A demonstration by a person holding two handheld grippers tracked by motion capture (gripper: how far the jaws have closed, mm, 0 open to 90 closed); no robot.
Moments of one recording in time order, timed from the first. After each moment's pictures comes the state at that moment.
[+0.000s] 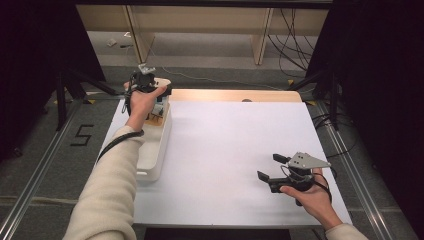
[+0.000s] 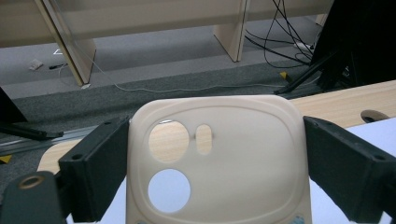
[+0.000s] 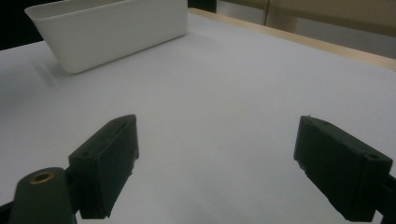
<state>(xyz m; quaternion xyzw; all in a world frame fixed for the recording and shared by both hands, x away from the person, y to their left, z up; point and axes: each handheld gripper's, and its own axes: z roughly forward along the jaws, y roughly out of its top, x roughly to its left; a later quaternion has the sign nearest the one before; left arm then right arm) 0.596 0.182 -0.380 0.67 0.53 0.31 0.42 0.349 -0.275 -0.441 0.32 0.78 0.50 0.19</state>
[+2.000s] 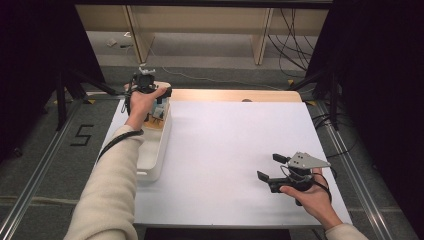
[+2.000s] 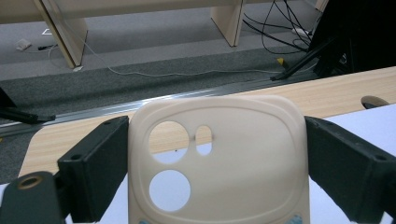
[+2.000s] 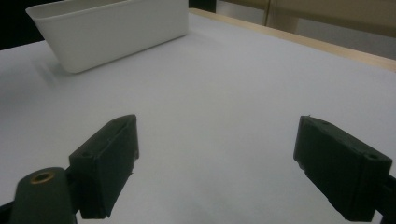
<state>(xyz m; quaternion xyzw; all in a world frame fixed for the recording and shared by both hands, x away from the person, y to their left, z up) 0.601 0.186 -0.388 0.68 0.55 0.28 0.41 0.349 -0.274 -0.441 0.32 0.78 0.51 0.19</state>
